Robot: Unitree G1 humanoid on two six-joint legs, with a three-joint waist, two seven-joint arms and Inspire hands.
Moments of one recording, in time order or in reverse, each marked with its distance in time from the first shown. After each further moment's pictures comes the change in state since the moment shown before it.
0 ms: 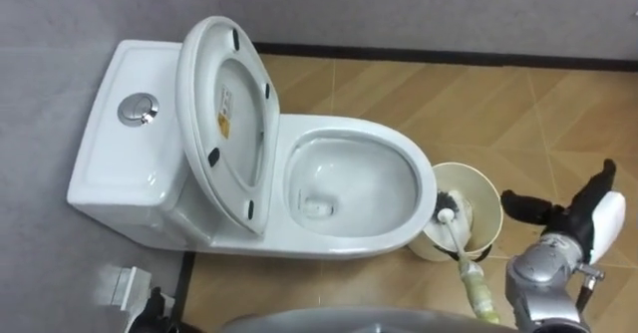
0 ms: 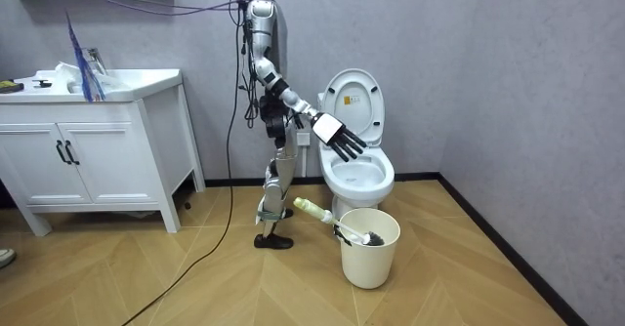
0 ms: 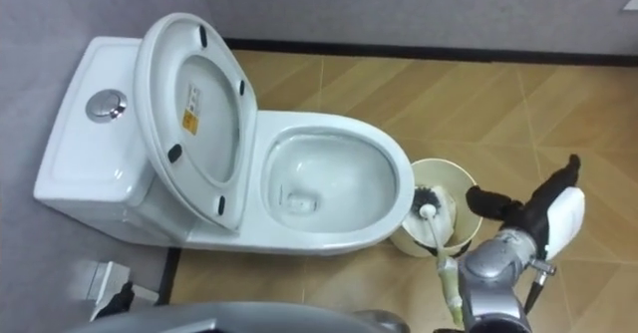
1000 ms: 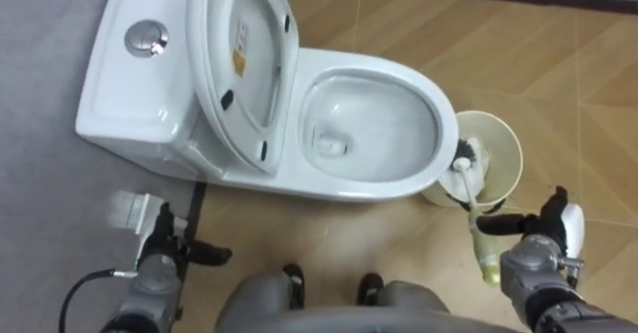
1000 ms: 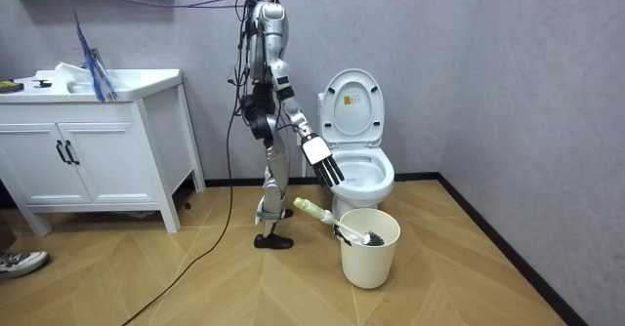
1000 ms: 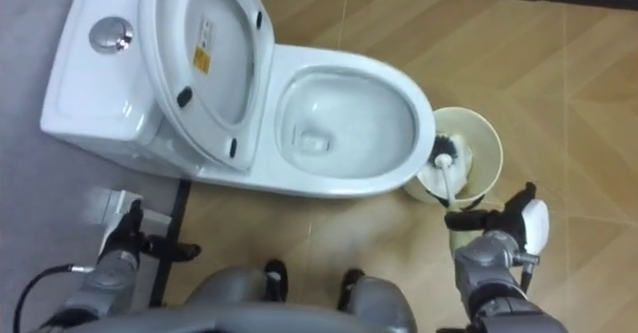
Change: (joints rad) left arm -0.293 0.014 -0.152 0.043 -0.256 -0.084 0.069; right arm -0.309 -0.058 0.147 0.483 0.164 0.008 0.103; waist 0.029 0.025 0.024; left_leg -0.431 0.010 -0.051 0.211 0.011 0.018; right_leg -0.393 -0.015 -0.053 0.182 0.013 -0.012
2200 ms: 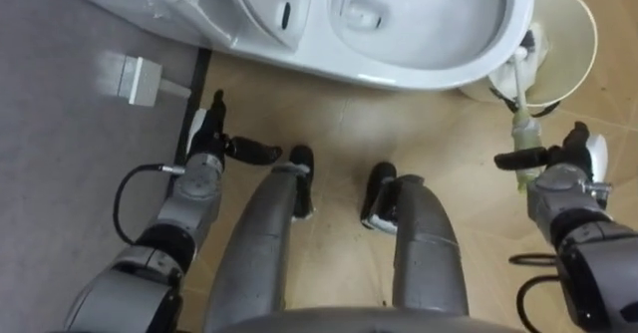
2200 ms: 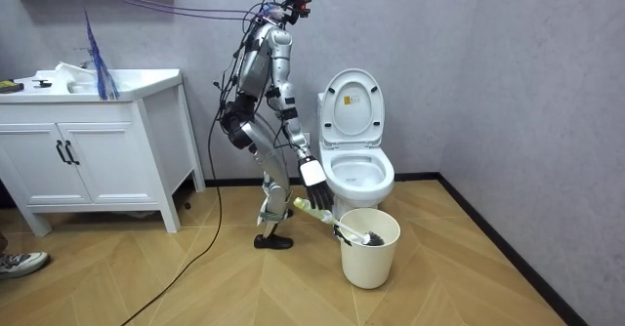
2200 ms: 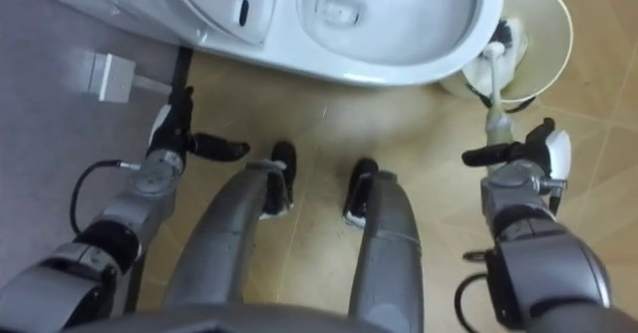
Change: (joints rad) left arm -0.235 -0.030 -0.198 -0.125 -0.177 0.007 0.006; right arm -0.289 -0.144 0.074 0.091 0.091 0.105 0.097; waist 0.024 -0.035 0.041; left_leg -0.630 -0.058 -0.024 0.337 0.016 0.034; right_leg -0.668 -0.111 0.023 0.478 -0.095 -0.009
